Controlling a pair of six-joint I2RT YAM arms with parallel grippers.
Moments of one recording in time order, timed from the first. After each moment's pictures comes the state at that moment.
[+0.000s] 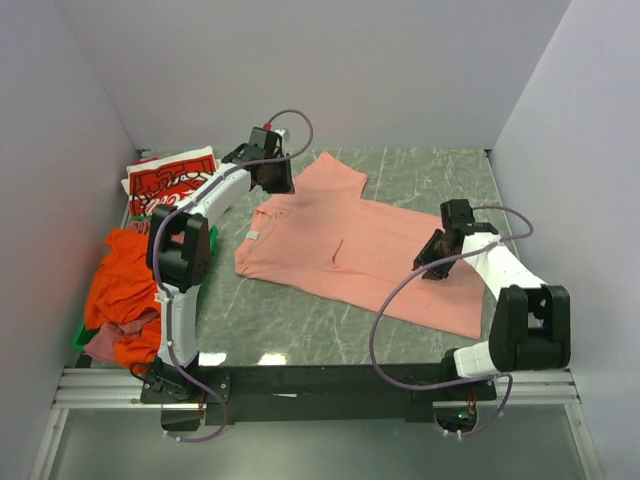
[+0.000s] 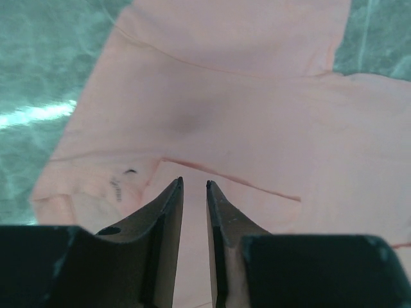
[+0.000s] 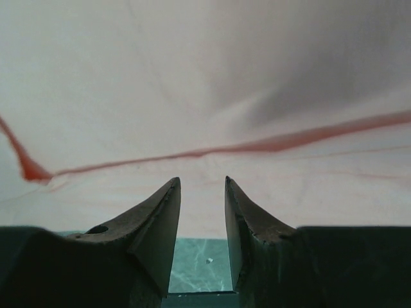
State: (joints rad) left arm -0.37 2.10 1.82 -0.53 0.13 -0.34; right arm 0.02 1.38 0.88 -0.72 -0.08 0.71
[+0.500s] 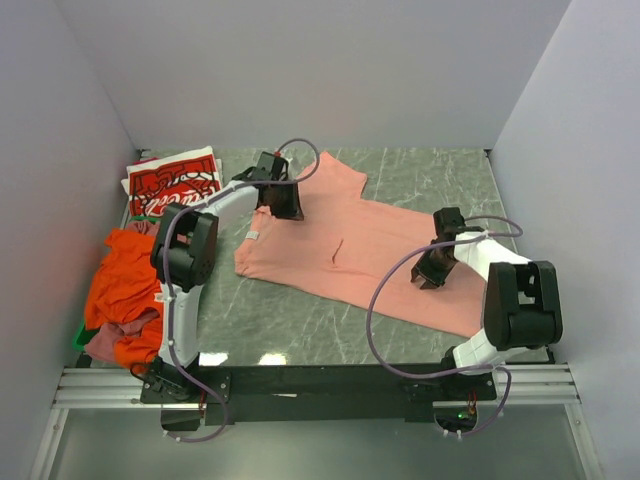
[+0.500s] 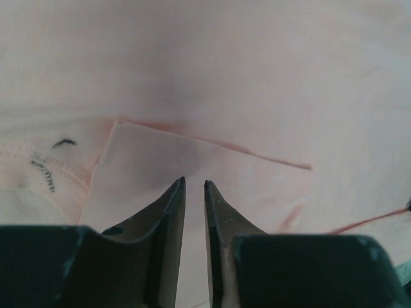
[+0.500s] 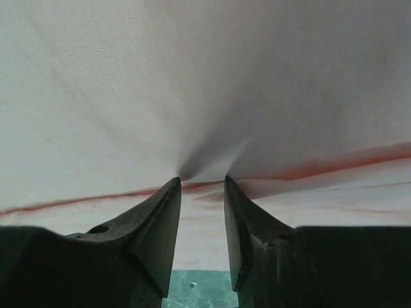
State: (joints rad) left arm -0.39 2.12 1.62 -0.39 0.28 -0.39; right arm 0.02 1.54 0.83 -0.64 -0.05 0.71
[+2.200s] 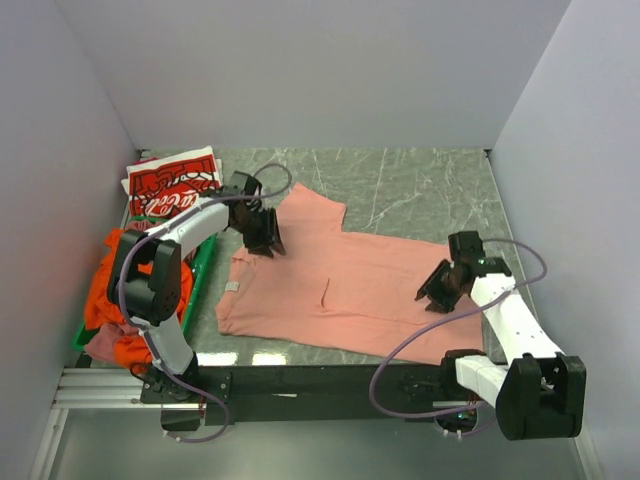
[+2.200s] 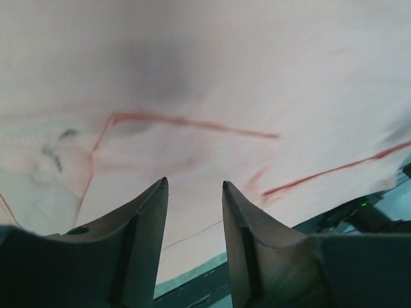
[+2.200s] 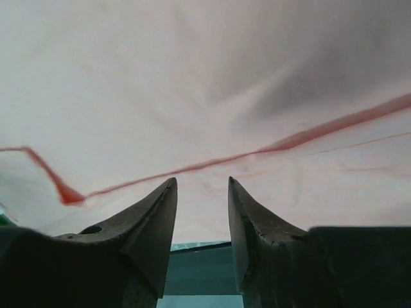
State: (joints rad) left arm -0.34 1.77 1.24 -0.66 0.38 -0.47; right arm 0.02 1.05 0.64 -0.86 -0.13 0.77
